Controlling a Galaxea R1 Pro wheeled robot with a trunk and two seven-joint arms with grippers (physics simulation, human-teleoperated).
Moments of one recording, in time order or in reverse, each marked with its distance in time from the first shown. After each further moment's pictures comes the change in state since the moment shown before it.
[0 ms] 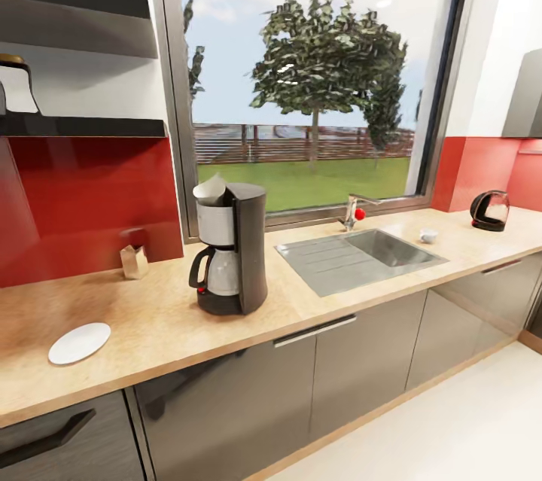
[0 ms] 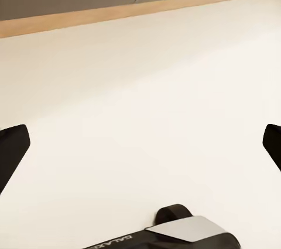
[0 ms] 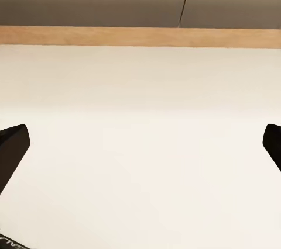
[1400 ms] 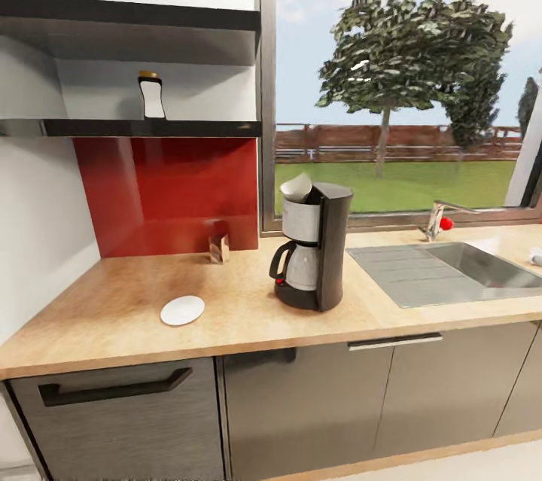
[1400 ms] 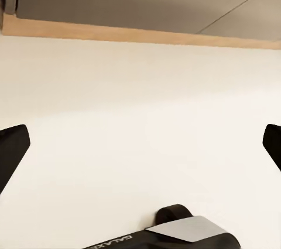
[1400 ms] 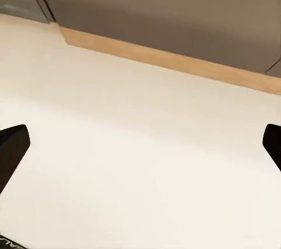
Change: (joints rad) left arm 0.000 0.000 0.000 0.000 0.001 0.001 0.000; right arm 0.000 0.001 0.000 0.001 0.002 -0.002 -0.003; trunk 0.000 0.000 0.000
